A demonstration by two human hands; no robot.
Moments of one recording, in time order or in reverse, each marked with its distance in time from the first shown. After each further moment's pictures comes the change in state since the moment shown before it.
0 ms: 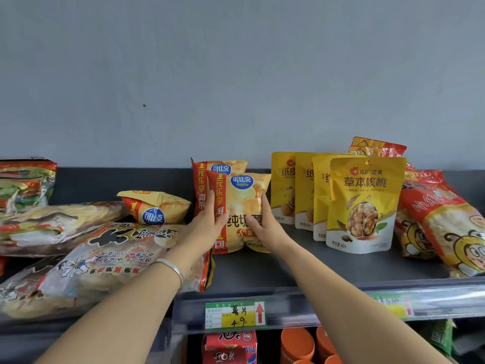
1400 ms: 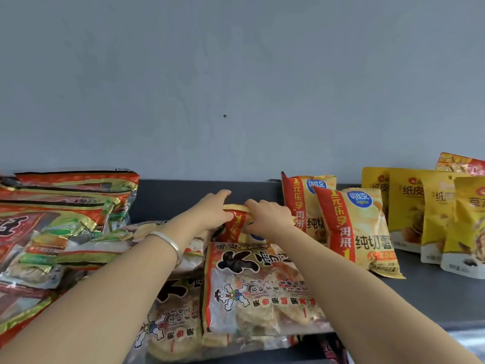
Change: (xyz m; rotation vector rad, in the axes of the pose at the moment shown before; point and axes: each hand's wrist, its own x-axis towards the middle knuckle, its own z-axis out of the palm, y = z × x) left_hand 0.069 -0.159 -0.174 0.092 -0.190 0.097; right_hand 0.119 -0.092 0.205 -1.220 -0.001 -0.104
